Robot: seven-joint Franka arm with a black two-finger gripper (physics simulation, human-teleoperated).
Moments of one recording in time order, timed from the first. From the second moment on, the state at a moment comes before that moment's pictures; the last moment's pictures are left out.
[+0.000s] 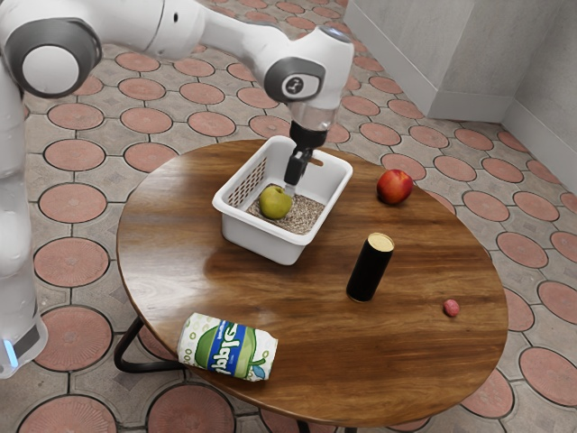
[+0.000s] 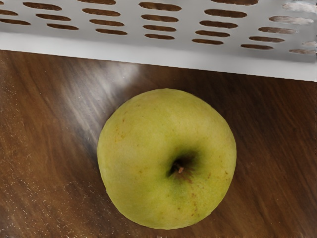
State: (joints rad) arm 0.14 0.02 0.02 -1.88 -0.01 1.92 -2.43
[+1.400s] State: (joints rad) arm 0.24 -0.10 0.02 -2.14 -0.18 2.12 -2.29
